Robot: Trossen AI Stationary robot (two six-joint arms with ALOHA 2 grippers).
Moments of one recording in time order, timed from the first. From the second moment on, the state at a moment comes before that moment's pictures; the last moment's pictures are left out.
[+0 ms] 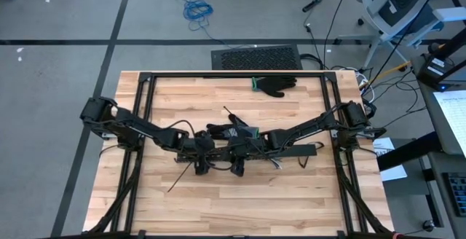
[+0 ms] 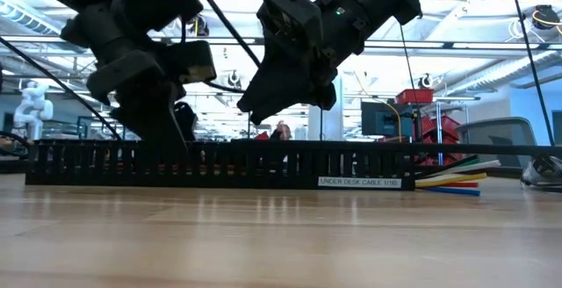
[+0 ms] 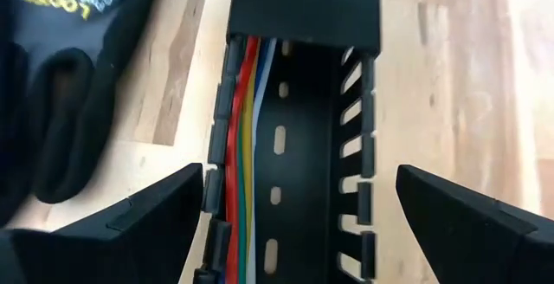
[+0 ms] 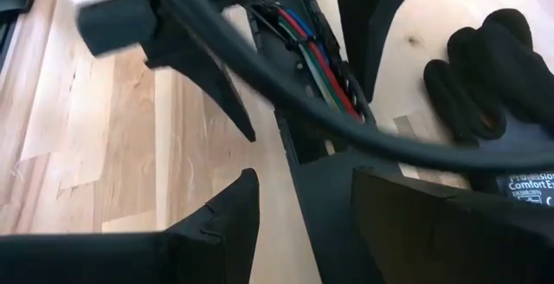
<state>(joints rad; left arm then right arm) -0.18 1.53 0.64 -0.02 -0.05 -0.28 0.17 1.88 1.18 -0.03 0.13 0.43</state>
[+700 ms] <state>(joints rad) -0.17 1.61 0.64 0.04 -0.09 -0.26 0.17 1.86 1.18 -0.06 0.13 0.43</state>
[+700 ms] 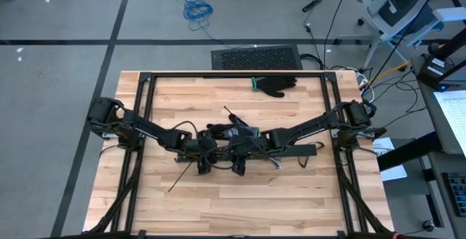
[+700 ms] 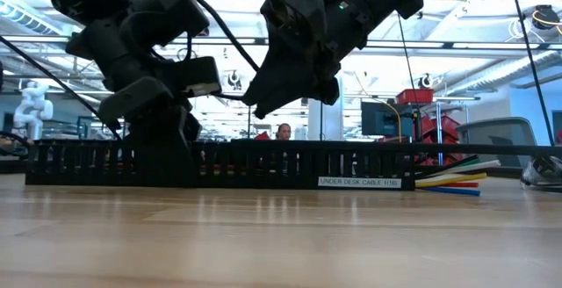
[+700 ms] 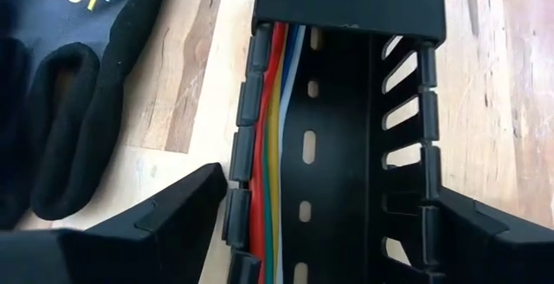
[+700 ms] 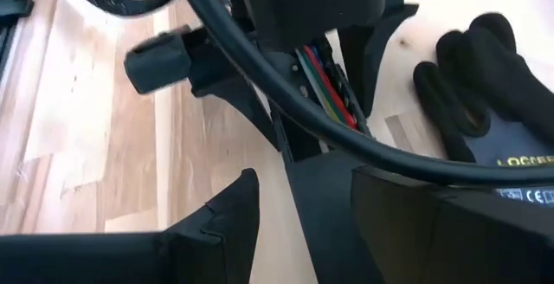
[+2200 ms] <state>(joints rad) -0.16 1.61 0.64 0.08 -0.08 -0.25 0.16 1.82 1.19 -0.46 0.13 0.47</state>
